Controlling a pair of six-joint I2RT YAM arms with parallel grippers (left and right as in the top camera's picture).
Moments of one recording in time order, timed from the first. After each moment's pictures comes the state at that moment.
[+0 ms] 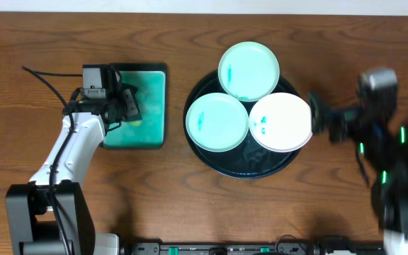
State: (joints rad) left arm 0.02 1.61 1.03 -0.46 0.13 -0.33; right arm 0.02 0.92 1.13 -0.54 -0.32 -0.04
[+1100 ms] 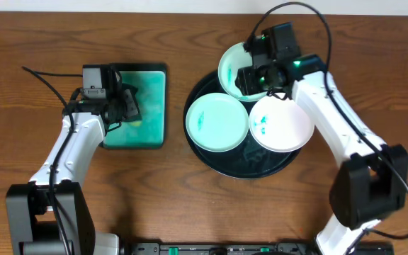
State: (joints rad) left arm 0.02 1.61 1.03 -0.47 0.13 -0.33; right arm 0.33 1.89 1.56 -0.75 -0.21 0.10
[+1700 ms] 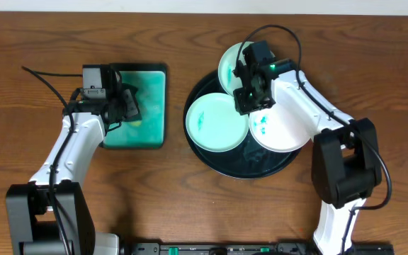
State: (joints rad) left arm 0.02 1.61 1.03 -0.46 0.13 -0.33; right arm 0.36 2.06 1.56 -0.85 -0.15 0.07
